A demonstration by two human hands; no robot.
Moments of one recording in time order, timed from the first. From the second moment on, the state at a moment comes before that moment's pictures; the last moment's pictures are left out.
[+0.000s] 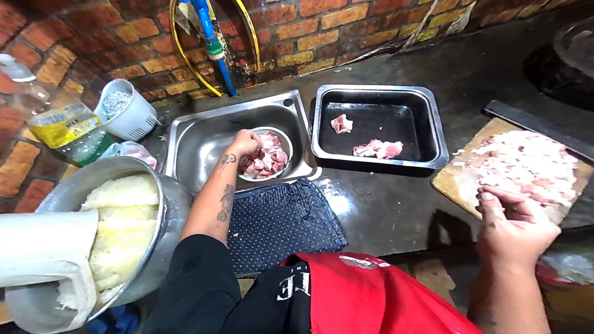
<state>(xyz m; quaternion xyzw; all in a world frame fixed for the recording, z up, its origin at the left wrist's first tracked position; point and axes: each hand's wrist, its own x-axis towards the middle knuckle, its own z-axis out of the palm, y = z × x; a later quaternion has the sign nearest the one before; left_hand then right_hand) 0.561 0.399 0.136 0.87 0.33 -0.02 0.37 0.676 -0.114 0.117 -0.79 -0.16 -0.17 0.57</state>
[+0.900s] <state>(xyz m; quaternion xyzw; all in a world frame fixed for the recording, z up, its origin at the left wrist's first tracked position) 0.577 0.190 0.202 0.82 -0.04 -0.13 0.55 0.628 -0.021 0.145 -0.71 -0.49 -0.12 0.49</state>
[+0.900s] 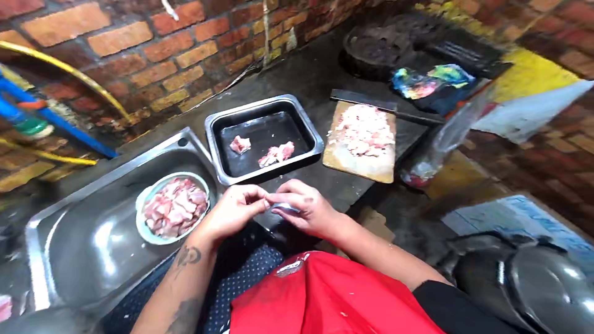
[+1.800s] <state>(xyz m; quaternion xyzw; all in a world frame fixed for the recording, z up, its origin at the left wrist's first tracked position) 0.524 0.222 0.169 0.77 0.10 0.05 0.63 0.805 -0.231 0.154 -0.94 0.03 -0.03 0.35</state>
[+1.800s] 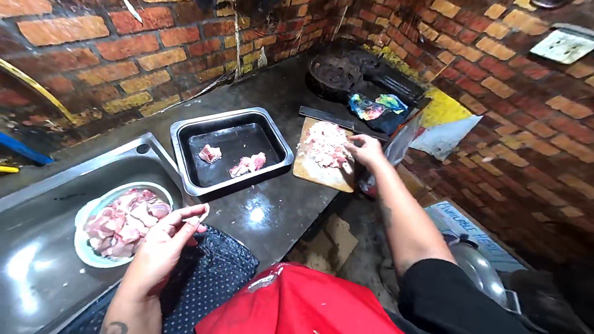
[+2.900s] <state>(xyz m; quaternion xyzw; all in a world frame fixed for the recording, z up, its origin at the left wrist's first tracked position) 0.539 0.239 0.170 0.78 0.21 0.08 0.59 0.828 0.007 0.134 -0.88 -0.33 0.16 0.29</state>
